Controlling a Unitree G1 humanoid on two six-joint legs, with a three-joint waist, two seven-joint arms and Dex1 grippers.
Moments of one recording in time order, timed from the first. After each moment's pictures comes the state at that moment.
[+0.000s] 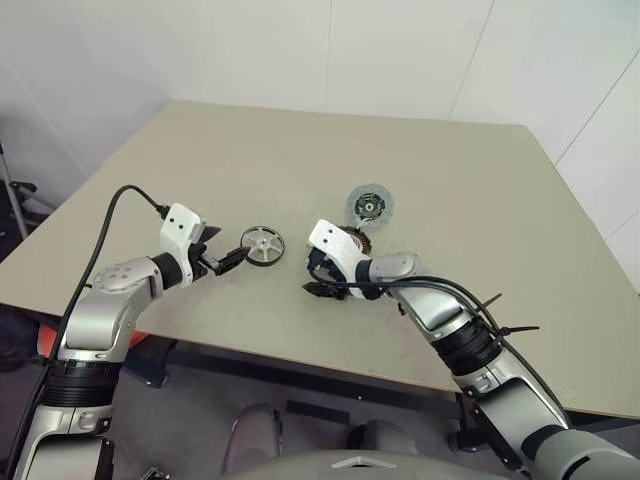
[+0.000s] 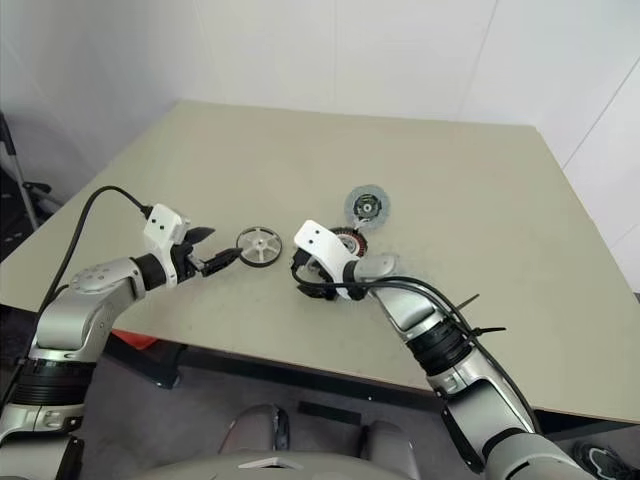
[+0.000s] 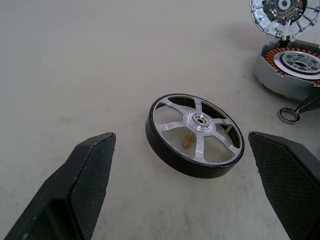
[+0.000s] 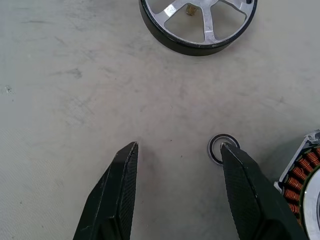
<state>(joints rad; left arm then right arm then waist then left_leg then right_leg) -0.25 0.56 0.10 -0.08 -0.35 0.55 -0.69 -0.54 -0.30 0.46 0.01 -0.01 0.75 0.75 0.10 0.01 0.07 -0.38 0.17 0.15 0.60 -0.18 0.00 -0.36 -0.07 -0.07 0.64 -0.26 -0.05</state>
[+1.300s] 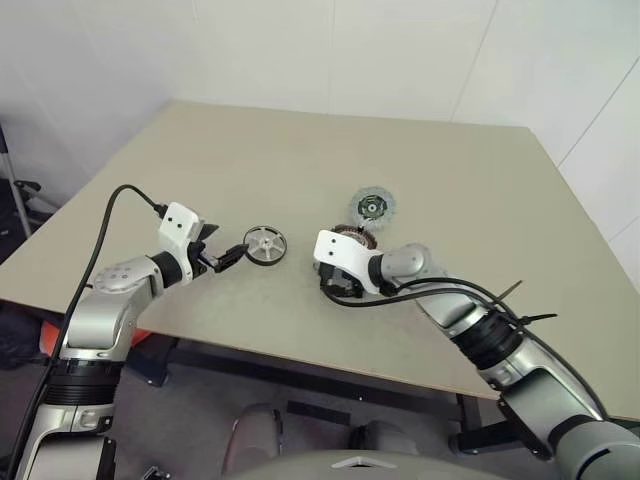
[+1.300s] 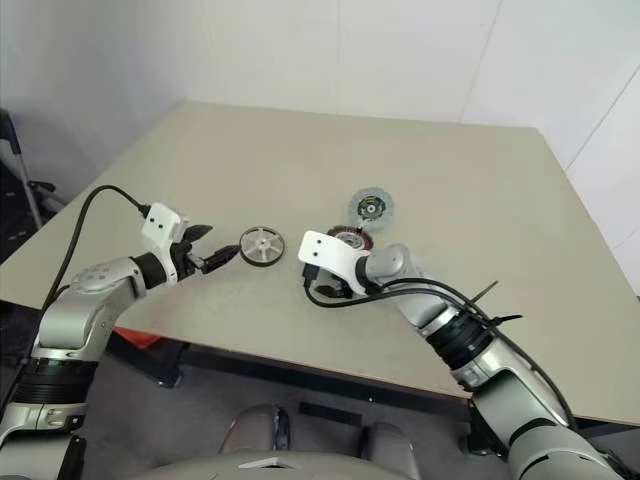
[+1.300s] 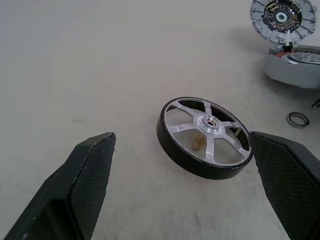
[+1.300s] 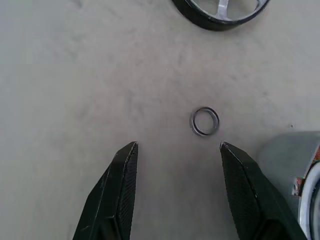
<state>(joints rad) -0.26 0.56 0.11 -0.04 -0.35 0.51 -0.67 -0.58 -0.50 0.57 -0.04 -0.12 0.58 0.85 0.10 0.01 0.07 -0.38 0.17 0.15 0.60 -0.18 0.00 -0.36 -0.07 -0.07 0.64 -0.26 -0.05</state>
